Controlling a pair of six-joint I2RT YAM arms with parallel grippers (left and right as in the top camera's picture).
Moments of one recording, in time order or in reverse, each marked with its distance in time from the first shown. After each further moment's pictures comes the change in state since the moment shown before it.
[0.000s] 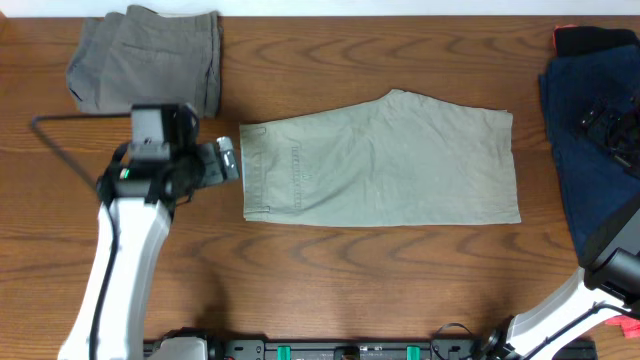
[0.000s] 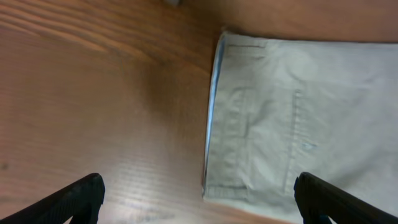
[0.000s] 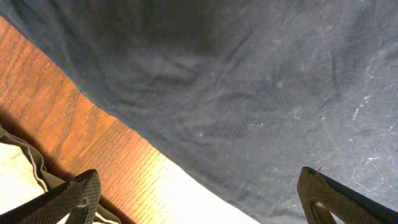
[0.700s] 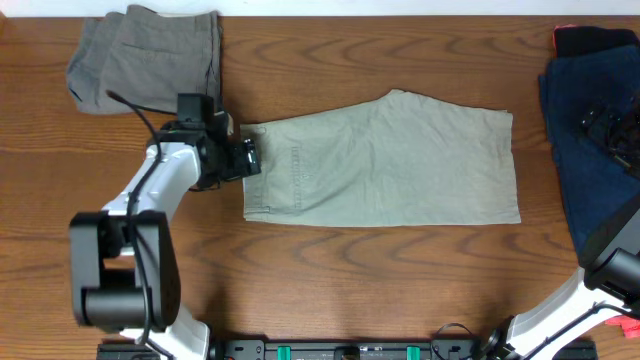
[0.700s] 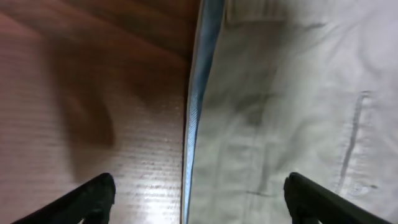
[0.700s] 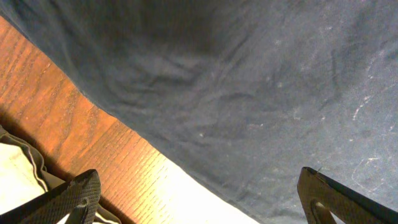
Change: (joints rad) left arm -0.021 0.451 0.000 0.227 0.150 0.000; right arm 0.000 0.000 0.000 0.000 0.000 0.000
